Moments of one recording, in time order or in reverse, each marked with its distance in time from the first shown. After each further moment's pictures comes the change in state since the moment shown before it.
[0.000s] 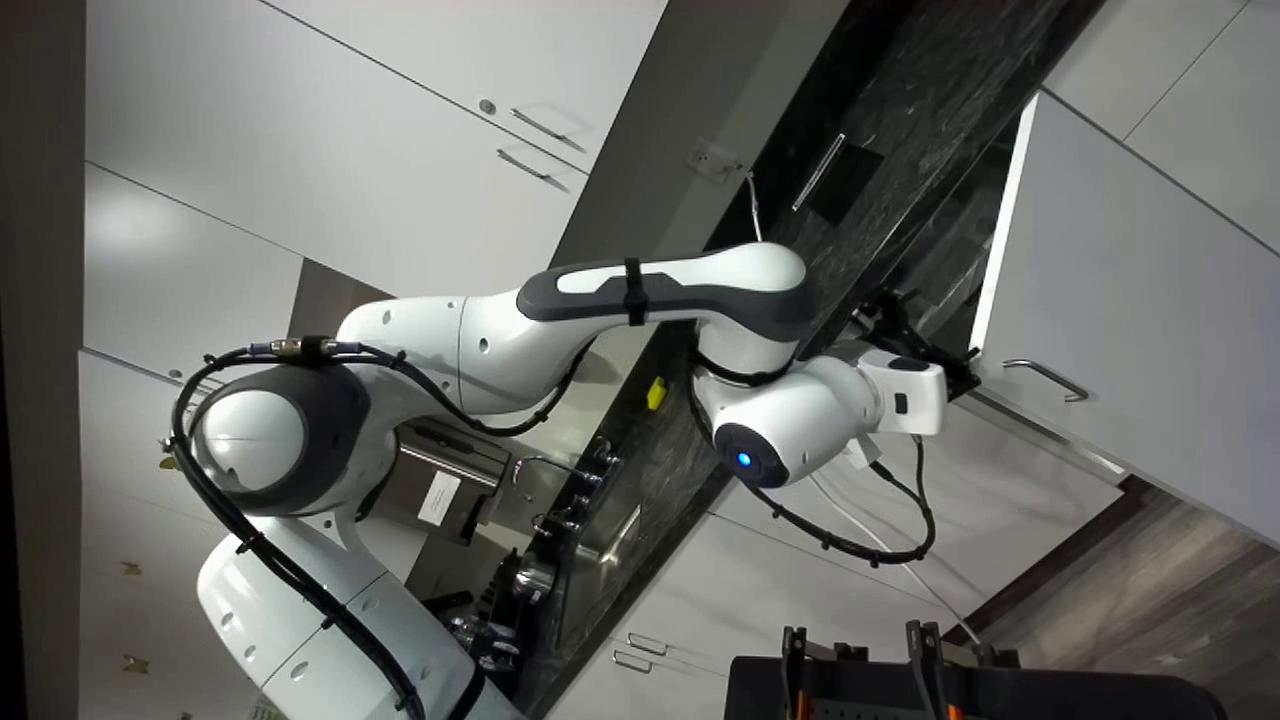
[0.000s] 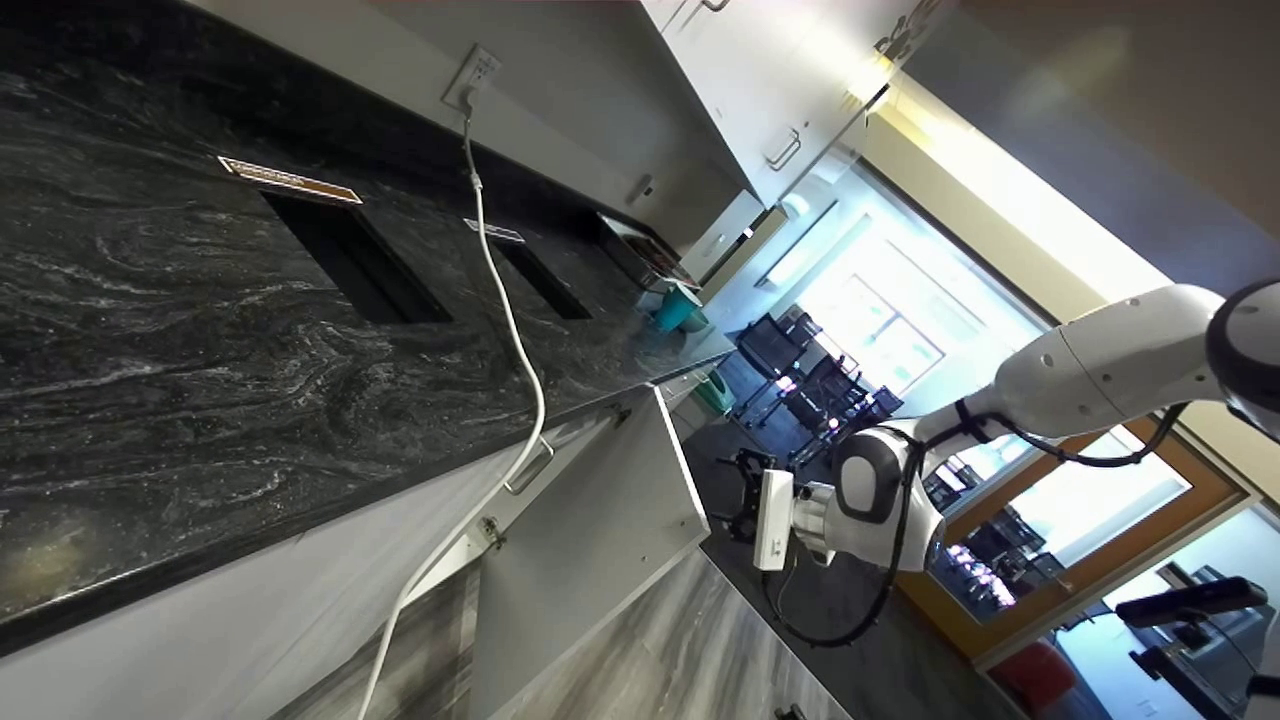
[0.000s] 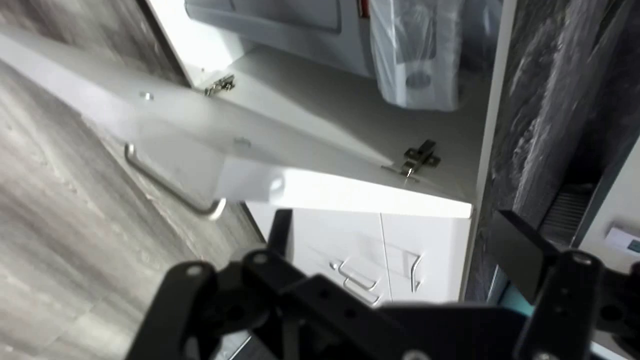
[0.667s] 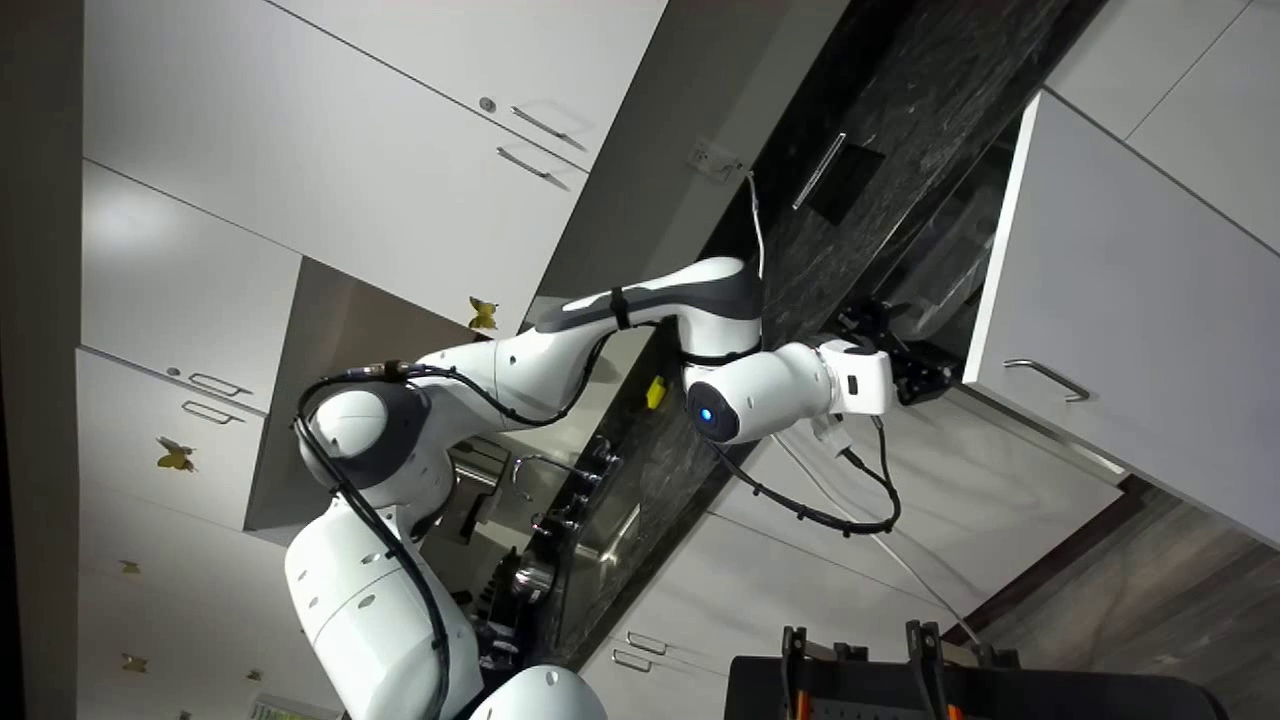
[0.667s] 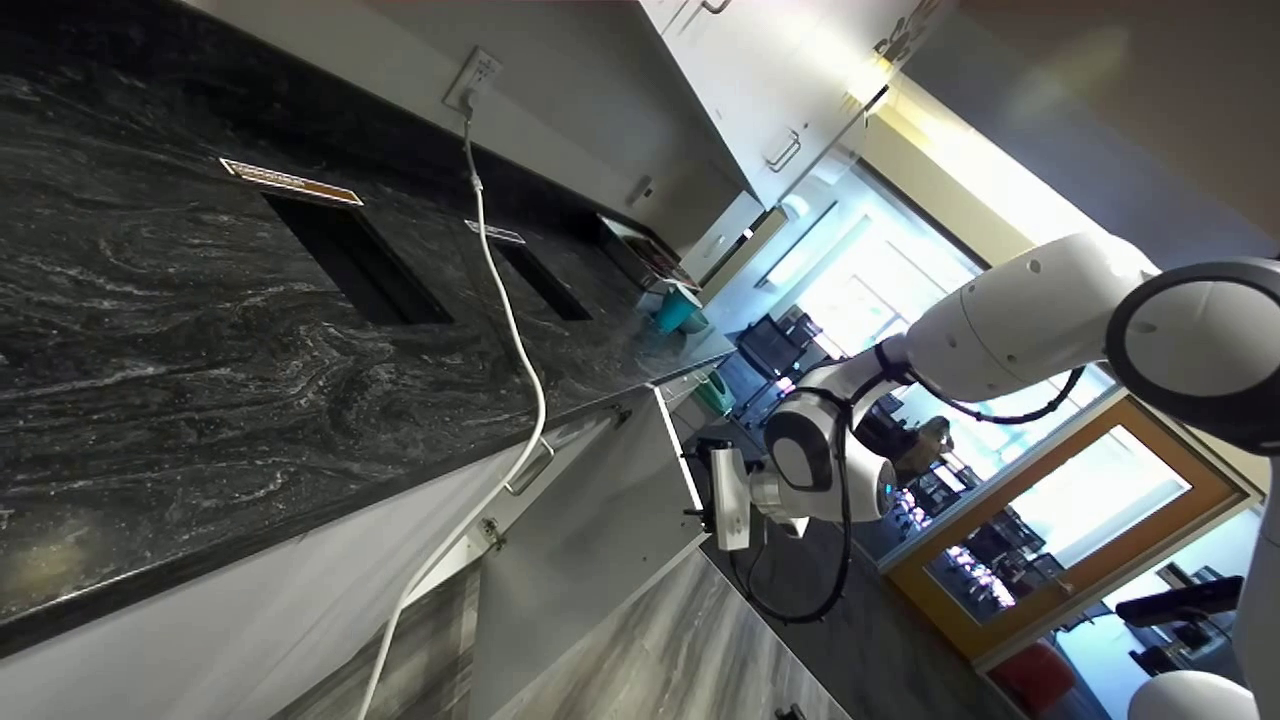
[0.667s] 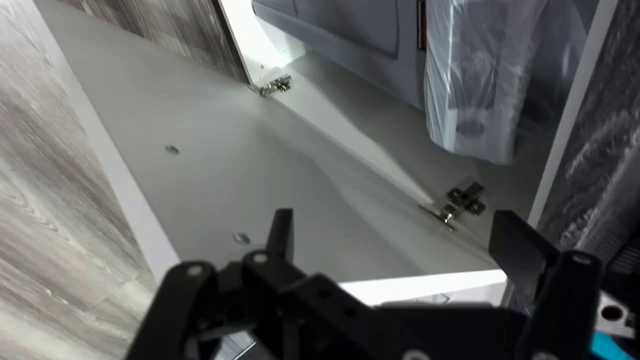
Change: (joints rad) arm 0.561 0.252 -0.341 0.139 0.000 0.185 0.322
